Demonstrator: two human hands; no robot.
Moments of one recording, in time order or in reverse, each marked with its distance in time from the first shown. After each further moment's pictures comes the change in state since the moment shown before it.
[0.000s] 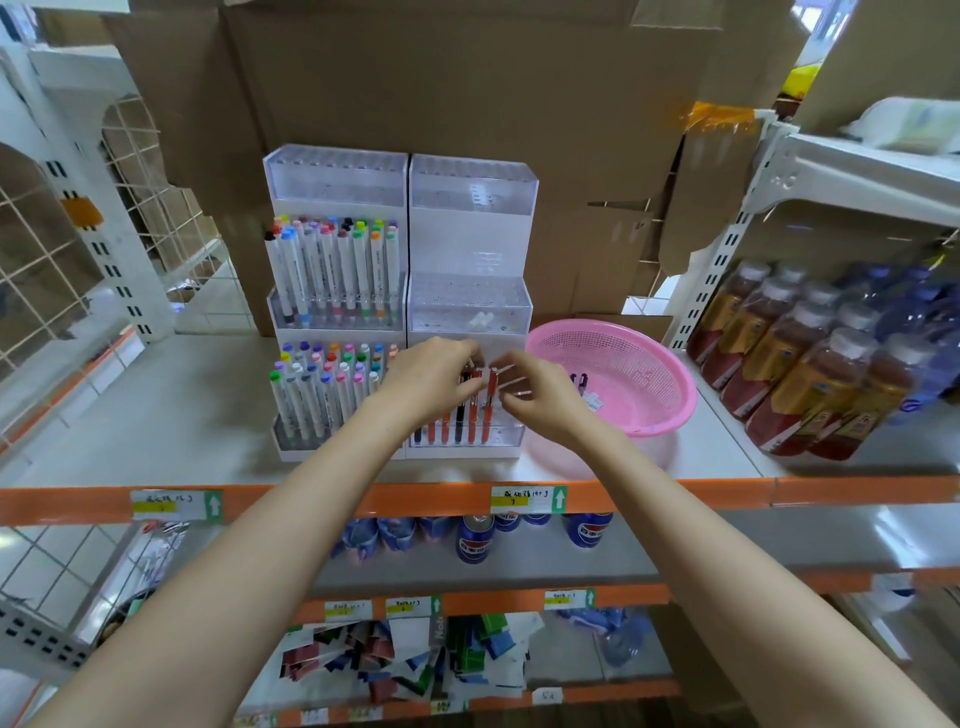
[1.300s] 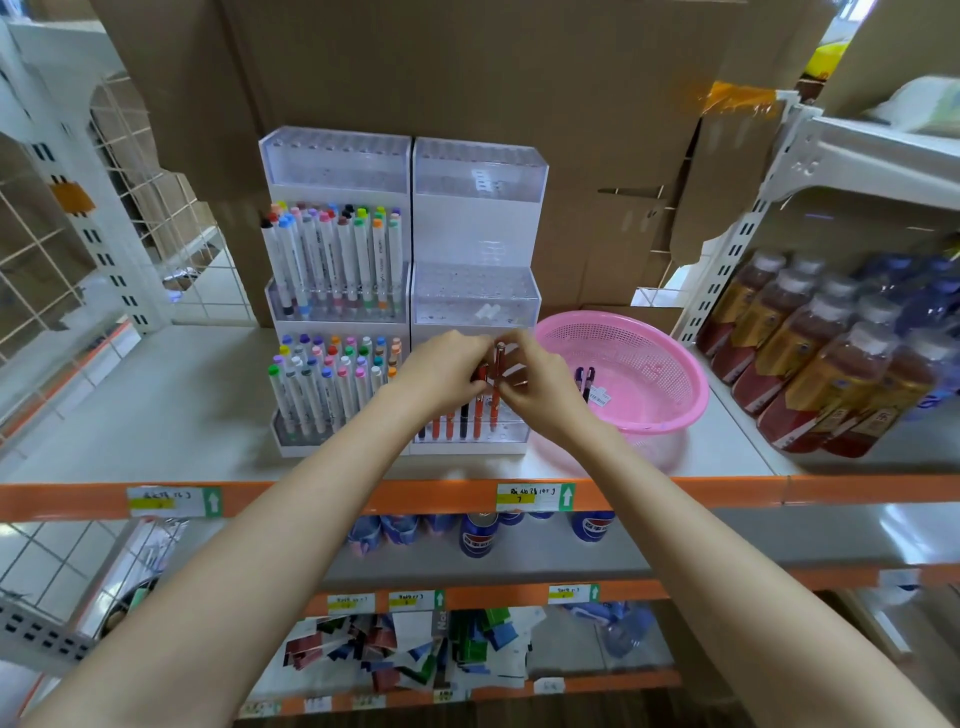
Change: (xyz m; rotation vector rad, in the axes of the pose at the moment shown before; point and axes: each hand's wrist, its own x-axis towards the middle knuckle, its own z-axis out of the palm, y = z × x) left_hand 0.011 -0.001 0.008 -0.051 -0.089 0.063; right_hand 0.007 -0.004 0.012 0.039 0.122 -0.091
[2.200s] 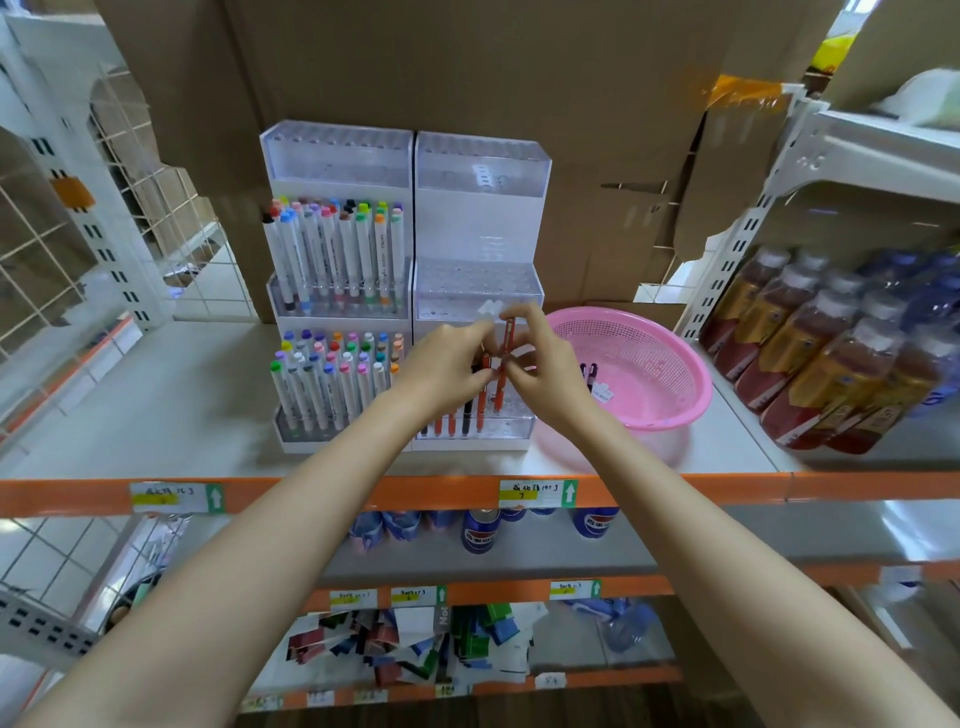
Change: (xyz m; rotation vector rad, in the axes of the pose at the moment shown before) left_hand -0.008 0.003 0.001 -0.185 0.161 -0.022; right_hand 0.007 -0.001 -0.001 0.130 0.096 -0.007
